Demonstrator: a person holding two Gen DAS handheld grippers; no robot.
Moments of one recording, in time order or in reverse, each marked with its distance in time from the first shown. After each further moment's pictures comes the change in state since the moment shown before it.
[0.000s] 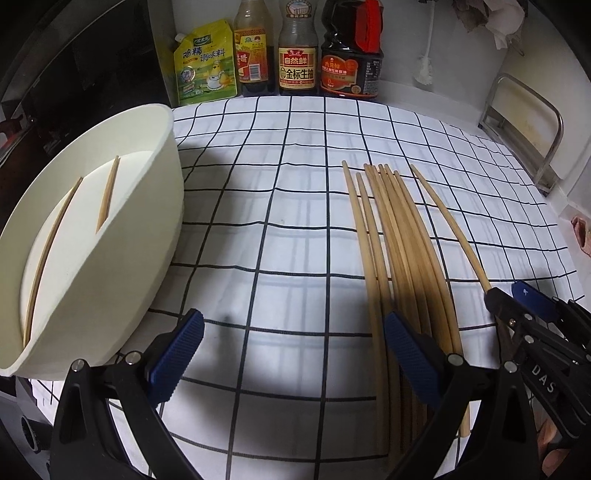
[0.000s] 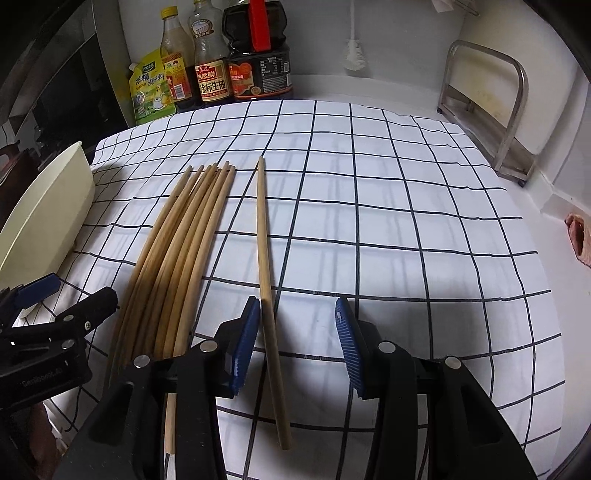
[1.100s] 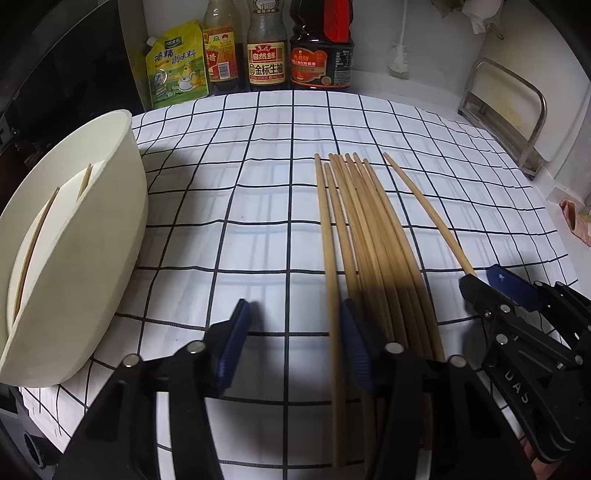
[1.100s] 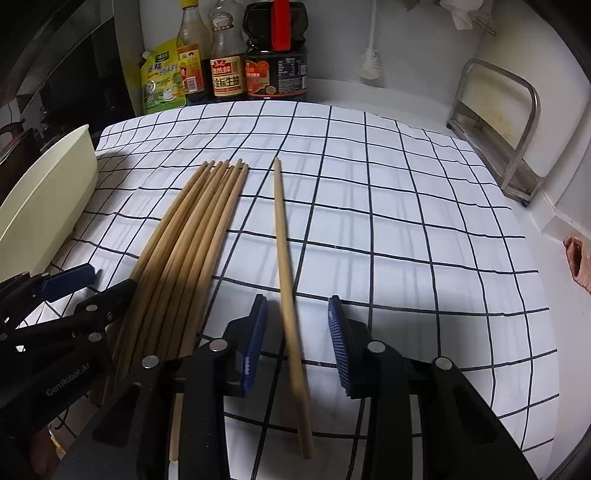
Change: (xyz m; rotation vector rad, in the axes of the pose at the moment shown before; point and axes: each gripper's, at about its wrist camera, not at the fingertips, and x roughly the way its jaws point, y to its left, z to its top) left arm 0.003 -0.017 -0.002 0.054 0.011 -0.054; right arm 0.003 0.017 0.000 -0.081 -0.017 -0.029
